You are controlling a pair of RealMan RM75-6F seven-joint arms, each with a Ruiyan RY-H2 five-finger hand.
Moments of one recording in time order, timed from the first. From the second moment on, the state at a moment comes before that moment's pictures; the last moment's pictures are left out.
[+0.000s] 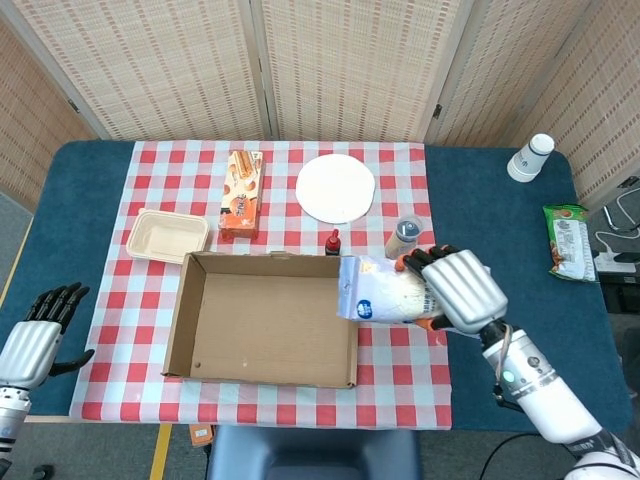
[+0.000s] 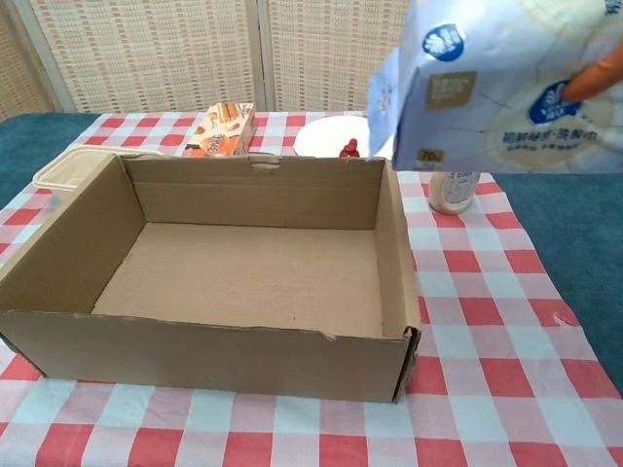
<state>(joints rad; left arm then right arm) -0.21 -1.12 -0.02 -1.48 1.50 1.35 -0.09 0.64 -0.81 0.25 -2.30 -1.08 1.05 -0.48</state>
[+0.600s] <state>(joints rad) -0.20 -1.10 -0.03 -1.48 1.51 1.36 -0.13 1.05 -1.36 0.30 -2.03 -0.74 1.03 -0.72</state>
